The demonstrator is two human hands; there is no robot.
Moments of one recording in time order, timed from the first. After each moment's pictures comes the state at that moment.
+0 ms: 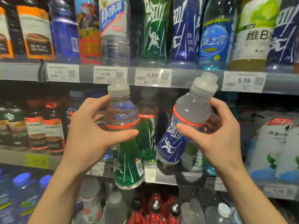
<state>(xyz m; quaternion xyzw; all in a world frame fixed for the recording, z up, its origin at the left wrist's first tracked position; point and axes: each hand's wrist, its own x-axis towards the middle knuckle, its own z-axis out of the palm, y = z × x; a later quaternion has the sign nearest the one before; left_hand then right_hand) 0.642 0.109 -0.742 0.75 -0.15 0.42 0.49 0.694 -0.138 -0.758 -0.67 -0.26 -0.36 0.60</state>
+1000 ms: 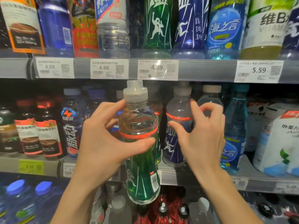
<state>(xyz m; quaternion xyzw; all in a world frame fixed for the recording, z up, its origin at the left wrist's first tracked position) 0.650 0.099 -0.756 0.74 -0.22 0.38 0.52 0.720 -0.091 -0.788 -0.80 -0.06 -0.52 0.30</state>
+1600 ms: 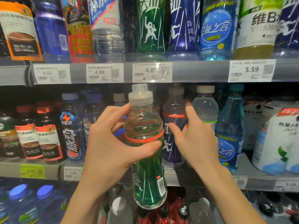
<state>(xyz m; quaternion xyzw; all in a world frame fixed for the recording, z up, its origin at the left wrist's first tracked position) 0.644 0.081 -0.753 0.74 -0.23 0.37 0.51 0.717 -0.097 -0.779 -0.88 -0.07 -0.37 0.30</state>
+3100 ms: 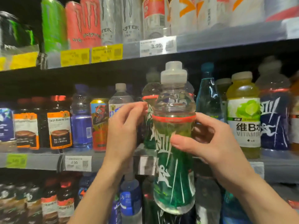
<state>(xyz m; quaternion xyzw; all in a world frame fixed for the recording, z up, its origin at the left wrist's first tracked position) 0.686 0.060 -0.552 0.67 -0.17 0.41 0.60 0.678 -0.124 -0.569 -0.62 -0.42 -0.21 0.64</state>
